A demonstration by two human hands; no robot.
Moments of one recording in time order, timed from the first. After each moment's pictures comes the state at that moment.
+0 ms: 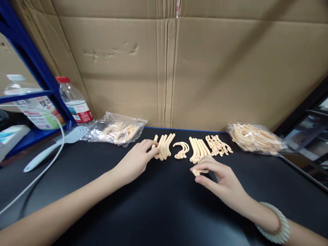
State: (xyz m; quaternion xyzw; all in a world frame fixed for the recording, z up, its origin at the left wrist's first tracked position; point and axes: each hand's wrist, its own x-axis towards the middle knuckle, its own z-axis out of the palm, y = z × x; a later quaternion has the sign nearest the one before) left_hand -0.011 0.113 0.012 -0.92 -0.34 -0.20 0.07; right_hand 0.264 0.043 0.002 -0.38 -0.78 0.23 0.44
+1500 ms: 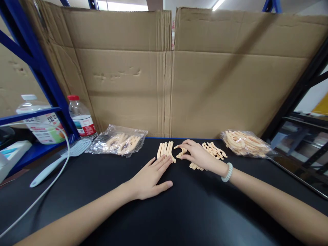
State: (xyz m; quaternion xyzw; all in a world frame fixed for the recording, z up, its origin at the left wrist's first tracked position) left_hand 0.002 0.100 0.001 -0.93 -0.35 -0.03 -0.08; right_hand 0.249 0.143 0.006 -0.43 -0.88 -0.01 0.22
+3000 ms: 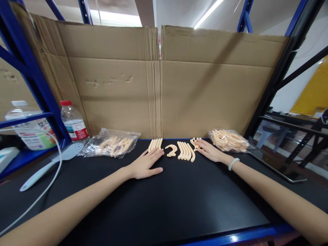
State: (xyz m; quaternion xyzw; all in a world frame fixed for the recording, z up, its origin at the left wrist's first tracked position) left_hand 0.006 0.142 0.002 -0.94 -0.33 -0.03 -0.07; right_hand 0.387 0.155 -0.033 -0.49 -0.85 -0.01 0.20
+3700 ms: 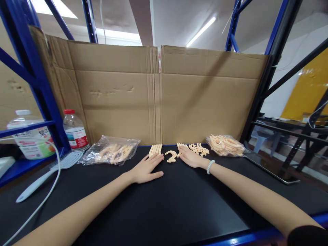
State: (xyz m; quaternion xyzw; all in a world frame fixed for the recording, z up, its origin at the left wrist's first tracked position) left_hand 0.005 0.146 0.002 -0.95 -0.32 -0.06 -0.05; right_hand 0.296 0.171 -0.032 -0.46 -0.87 -0.03 0.19
